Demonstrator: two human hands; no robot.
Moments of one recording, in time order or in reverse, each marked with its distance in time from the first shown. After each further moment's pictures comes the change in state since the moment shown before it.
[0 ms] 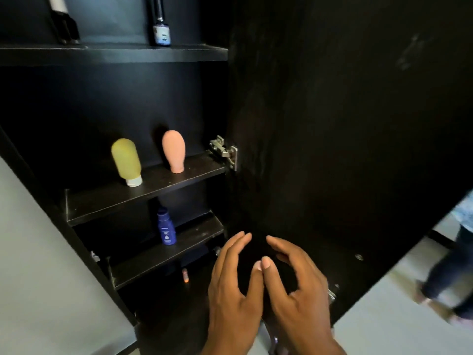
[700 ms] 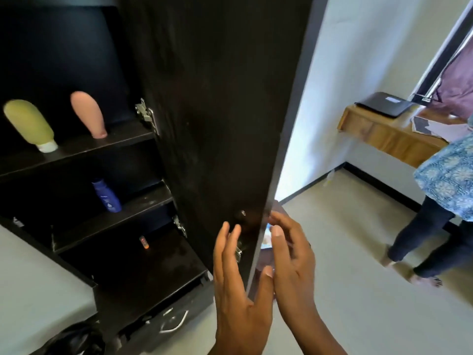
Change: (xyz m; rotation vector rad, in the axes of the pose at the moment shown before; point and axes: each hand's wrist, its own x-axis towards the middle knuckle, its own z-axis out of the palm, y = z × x) left_hand -0.101 0.077 0.164 -0.052 0.051 -0.015; right_hand -0.008 0.091 -0.132 0.289 0.120 0.342
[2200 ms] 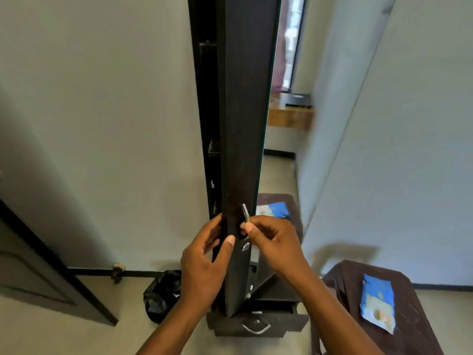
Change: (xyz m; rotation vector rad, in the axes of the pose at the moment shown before) left_hand 0.004 -0.060 -0.253 0.174 0.526 -0.165; right_hand -0.057 -0.053 0.208 0.038 -1.037 -0.287
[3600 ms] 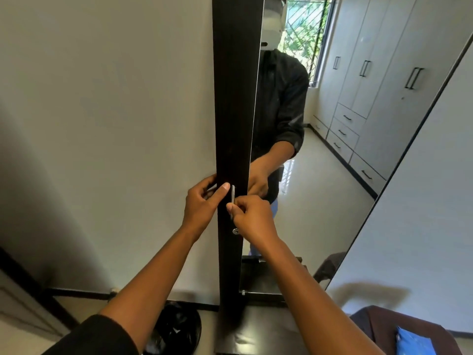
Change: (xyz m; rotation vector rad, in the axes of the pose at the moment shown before) left_hand 0.260 -0.041 -0.007 -0.080 -0.021 0.013; right_hand 0.202 0.006 0.083 -0.275 -0.009 0.032
